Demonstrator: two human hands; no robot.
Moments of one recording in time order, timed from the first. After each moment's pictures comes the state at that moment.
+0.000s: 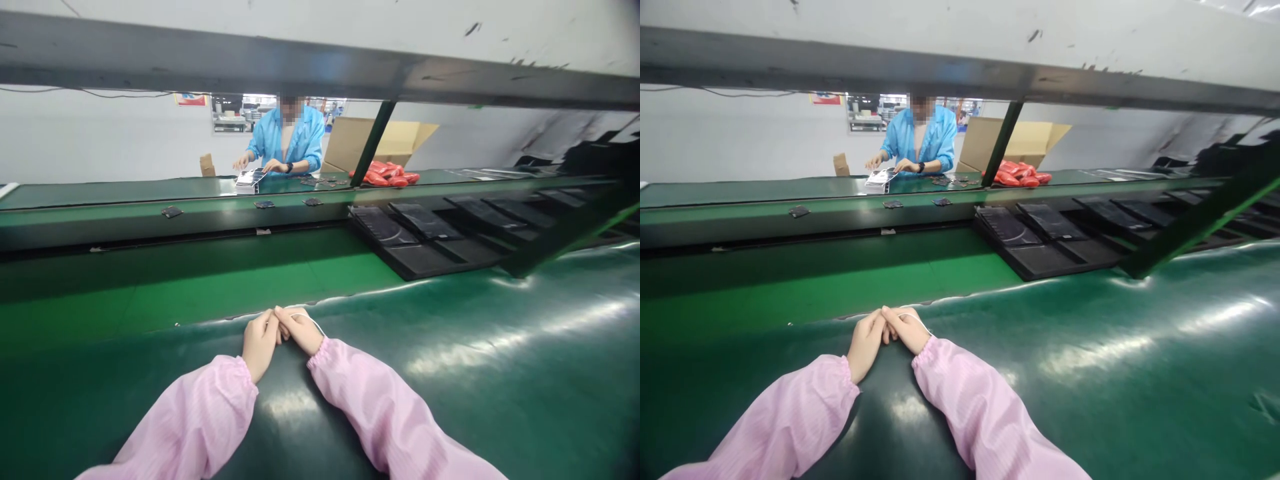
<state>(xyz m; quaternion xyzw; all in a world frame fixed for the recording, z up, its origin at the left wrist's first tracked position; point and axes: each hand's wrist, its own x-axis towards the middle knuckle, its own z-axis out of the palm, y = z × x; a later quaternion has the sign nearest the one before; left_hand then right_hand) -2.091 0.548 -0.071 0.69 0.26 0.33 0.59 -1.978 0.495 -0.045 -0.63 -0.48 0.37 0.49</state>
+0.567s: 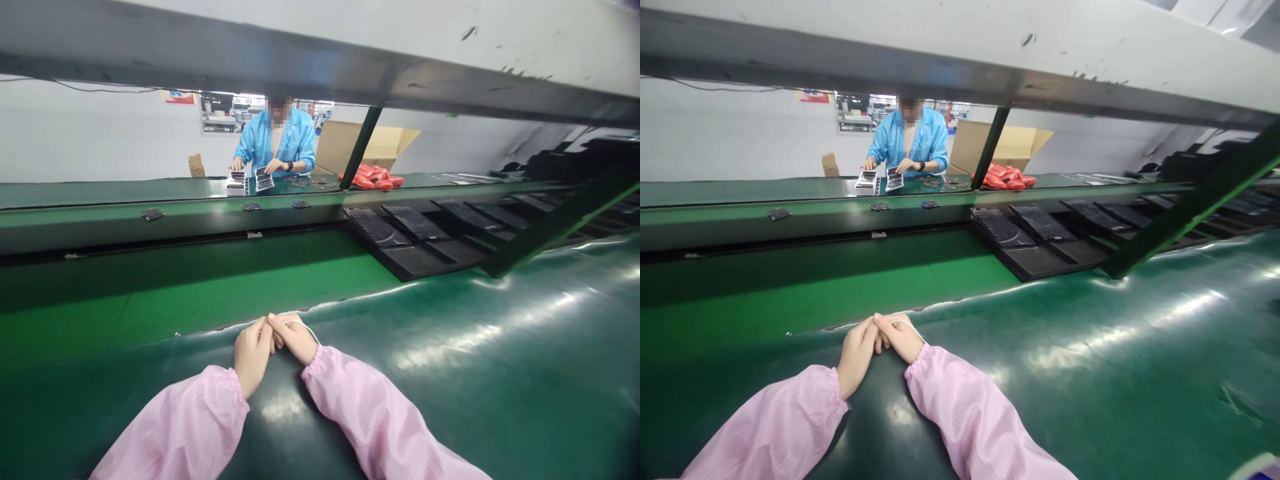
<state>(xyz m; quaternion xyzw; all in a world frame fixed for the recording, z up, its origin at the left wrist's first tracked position) -2.087 0.551 -0.073 0.70 0.29 0.32 0.58 -1.975 0.497 -0.049 -0.63 -0.47 0.37 0.49</state>
